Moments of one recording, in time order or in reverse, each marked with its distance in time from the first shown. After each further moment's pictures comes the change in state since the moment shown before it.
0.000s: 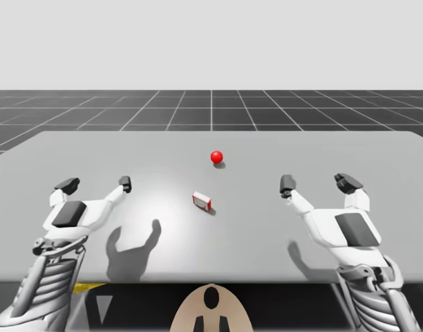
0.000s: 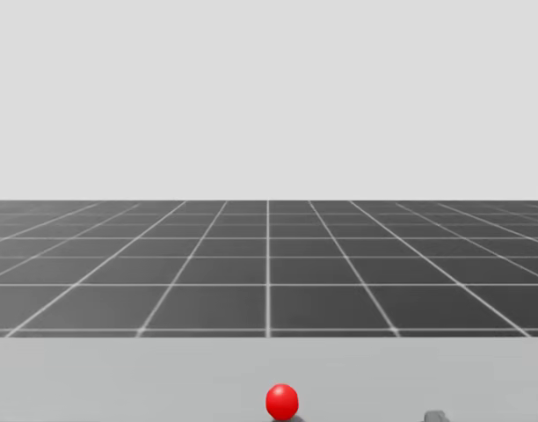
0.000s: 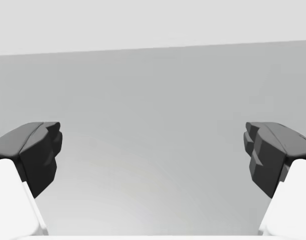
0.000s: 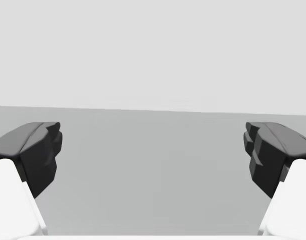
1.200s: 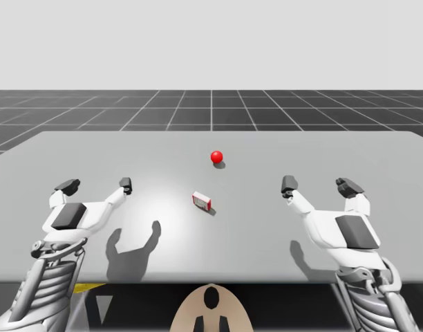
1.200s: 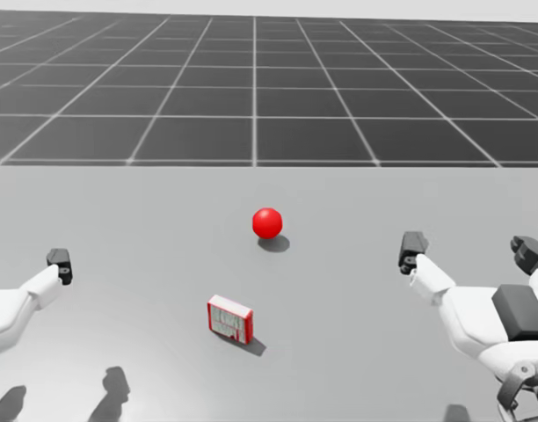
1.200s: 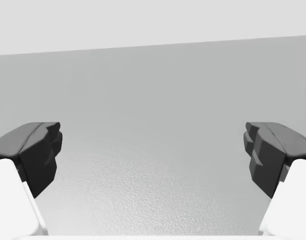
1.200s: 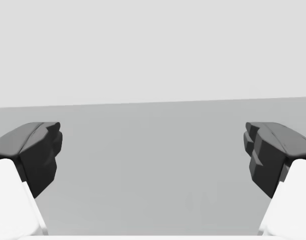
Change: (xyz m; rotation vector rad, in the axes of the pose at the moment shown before) left arm 0.000 -0.001 0.004 -0.012 0.006 -0.010; right arm -0.002 0.002 0.003 -0.056 0.023 -0.042
